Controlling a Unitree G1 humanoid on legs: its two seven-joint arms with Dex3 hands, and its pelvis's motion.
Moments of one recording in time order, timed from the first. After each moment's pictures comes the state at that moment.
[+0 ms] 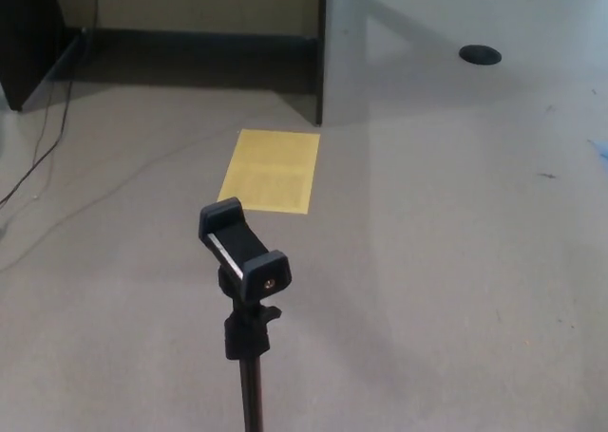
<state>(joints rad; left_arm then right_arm) 0.03 0.45 0.22 0.83 -0.01 -0.17 -0.14 -0.09 -0.49 0.27 1.01 -0.36 -0.30 -0.04</state>
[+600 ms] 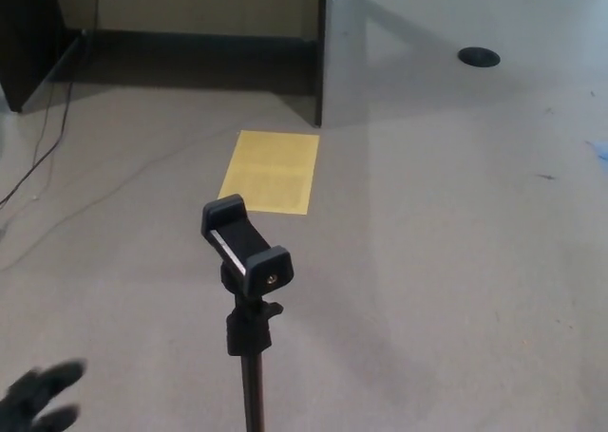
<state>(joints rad) 0.01 0.43 0.13 0.38 -0.10 -0.16 -0.34 -0.10 -0.49 0.28 1.05 -0.37 -0.37 -0.05</state>
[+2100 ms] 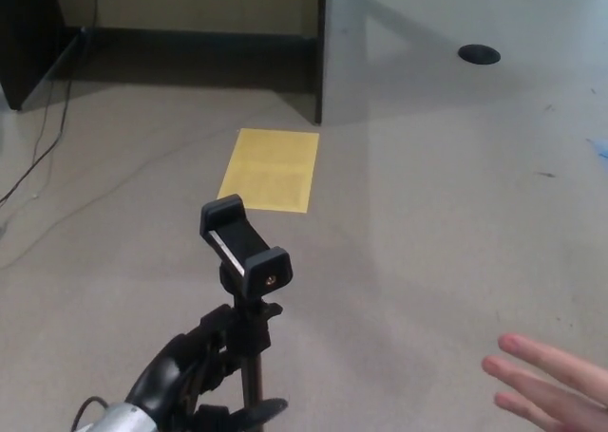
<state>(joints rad) -0.22 0.24 -0.12 0.34 -0.04 0.02 -0.31 -0.13 -0.49 0.28 1.03 -0.38 -0.37 -0.04</state>
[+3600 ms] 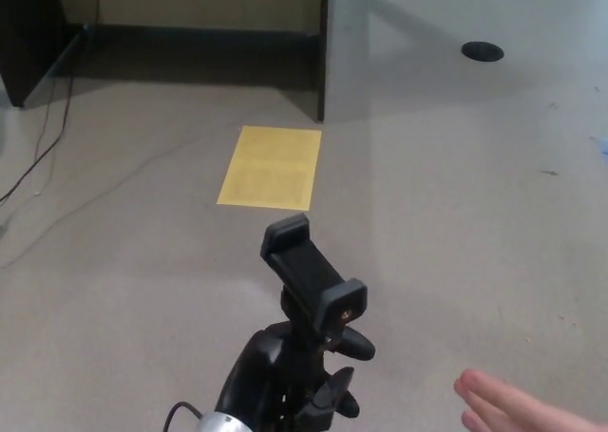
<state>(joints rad) -0.18 0.00 -0.22 0.29 0.03 -0.06 -0.12 -0.18 -0.52 0.30 1.01 -0.40 -0.35 0.00</state>
